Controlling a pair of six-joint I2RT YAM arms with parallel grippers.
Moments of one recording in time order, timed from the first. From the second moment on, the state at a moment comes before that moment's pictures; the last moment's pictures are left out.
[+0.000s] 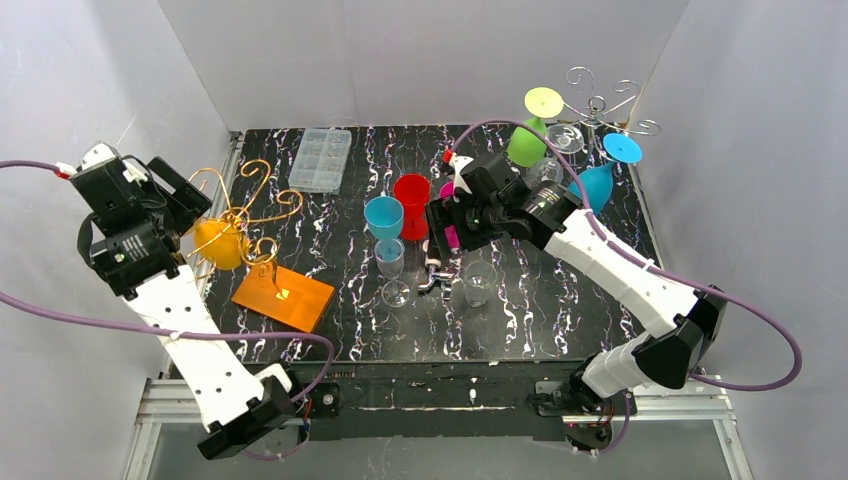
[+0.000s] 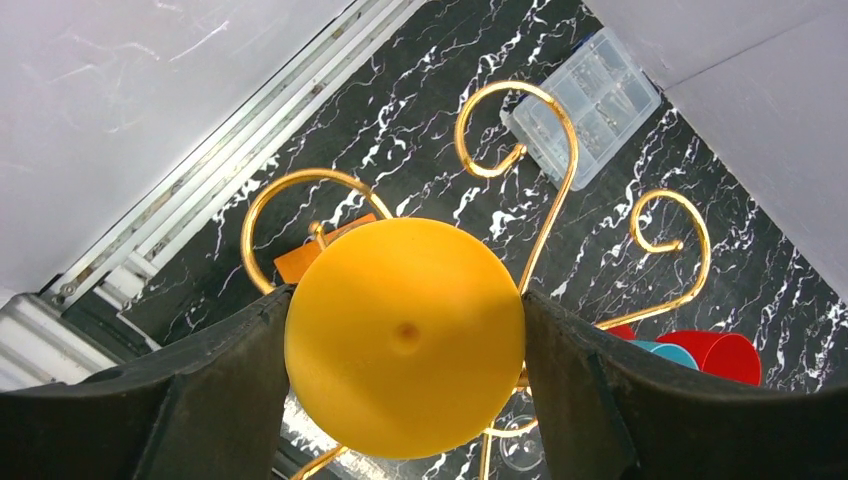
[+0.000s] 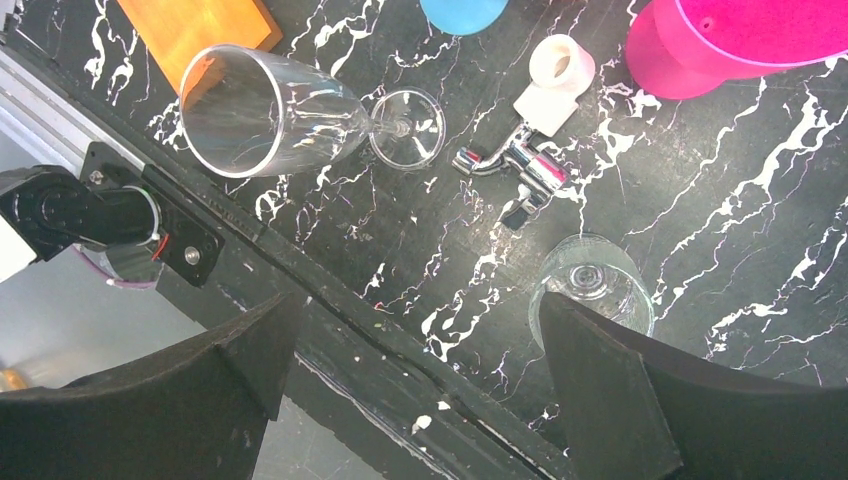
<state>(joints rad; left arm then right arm) 0.58 1.11 1.72 -1.19 0.09 -0.31 0.84 1.44 1.54 -0.92 -0.11 0.36</state>
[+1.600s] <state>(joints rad) 0.57 1.19 2.16 -1.33 -0.36 -0.14 0.84 1.42 1.57 -0.98 -0.12 0.36</state>
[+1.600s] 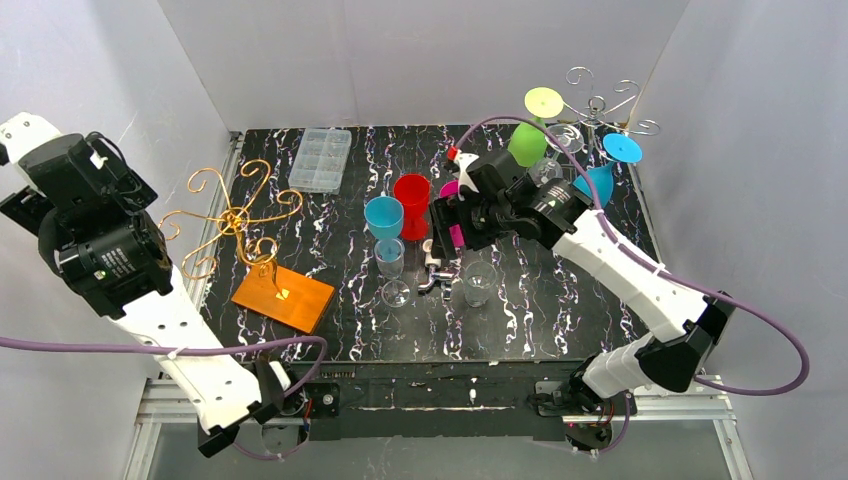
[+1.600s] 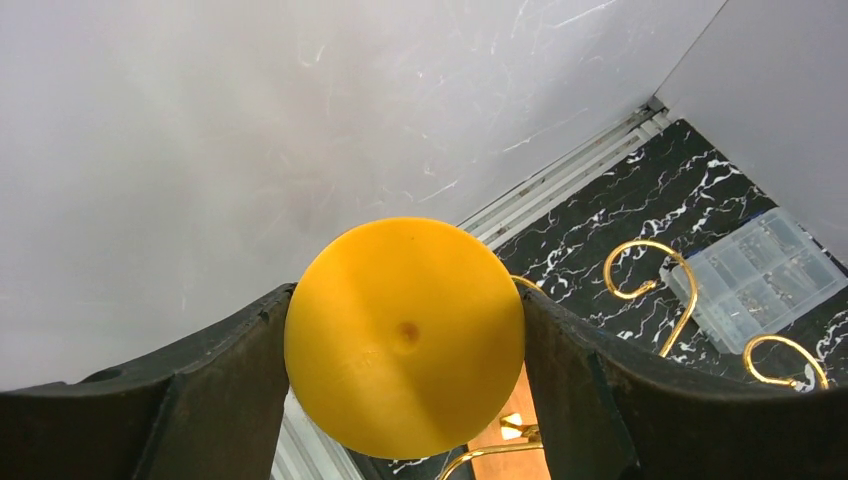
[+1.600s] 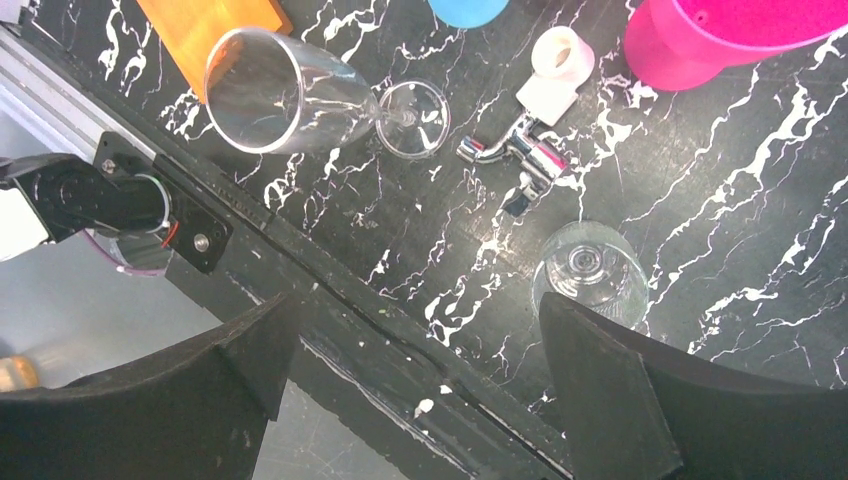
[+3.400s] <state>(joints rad) 0.10 1.38 1.98 -0.70 0.65 -0.85 0.67 1.44 1.57 -0.05 -0.43 0.76</state>
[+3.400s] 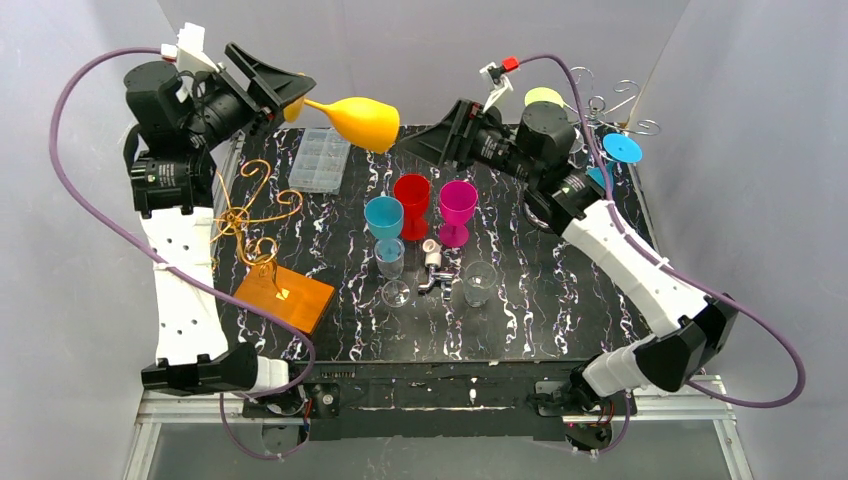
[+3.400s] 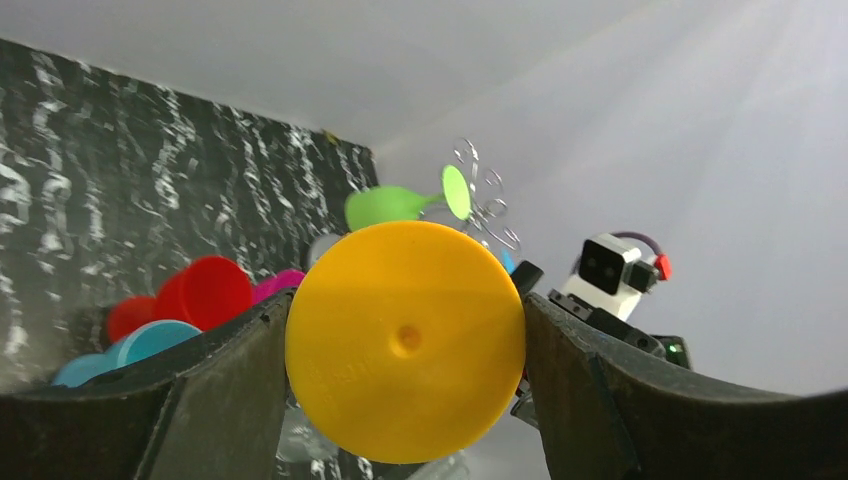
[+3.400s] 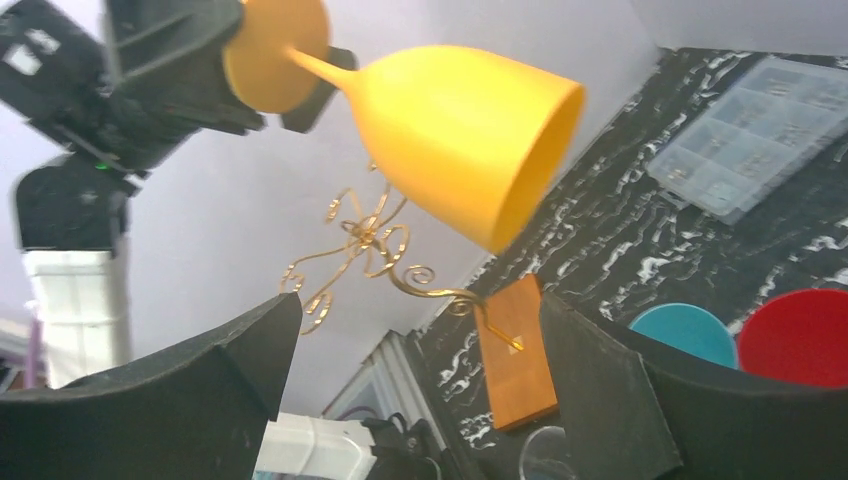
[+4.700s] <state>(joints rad) 0.00 1.21 1.68 -0.34 0.80 -1.14 0.67 1.21 1.36 0.15 -0.46 0.94</state>
